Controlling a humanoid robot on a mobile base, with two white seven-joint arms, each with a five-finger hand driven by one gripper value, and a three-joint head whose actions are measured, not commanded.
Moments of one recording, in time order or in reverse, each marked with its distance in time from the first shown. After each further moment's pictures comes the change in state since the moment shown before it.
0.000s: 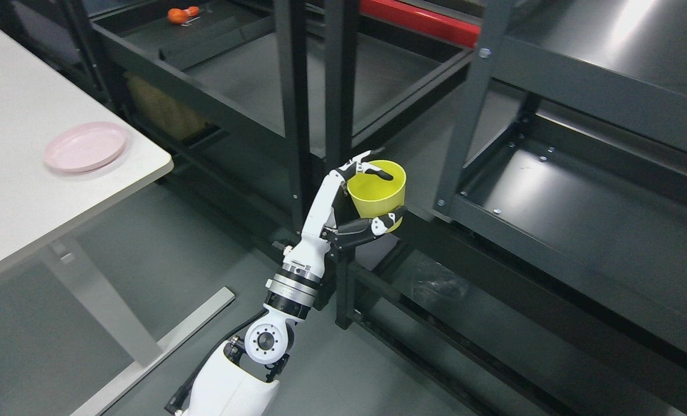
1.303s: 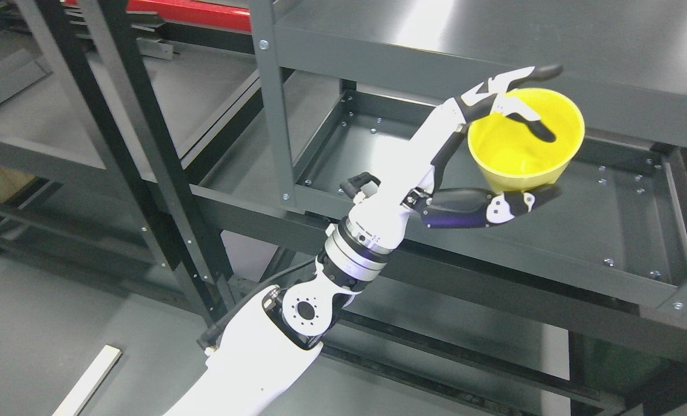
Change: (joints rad) left arm -0.266 0.000 -0.205 -0.201 0.076 -0.125 -0.051; right arm 0.000 0.000 0.000 0.000 0.000 0.000 0.000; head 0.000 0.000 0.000
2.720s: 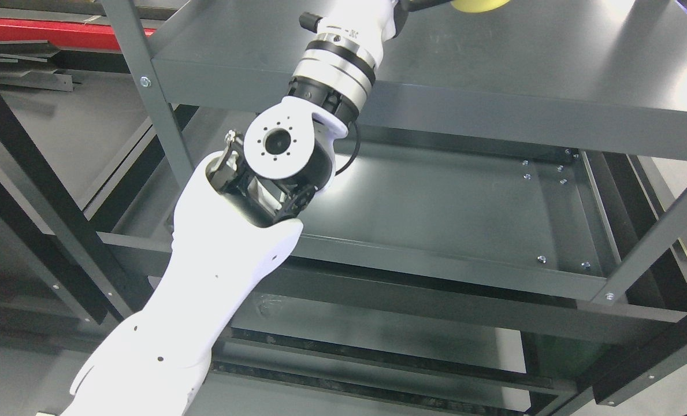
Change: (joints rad) left arm -0.378 0.000 0.155 -0.034 0.357 0.826 0.253; right arm 0.000 0.000 0.000 0.000 0.000 0.000 0.000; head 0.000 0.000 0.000
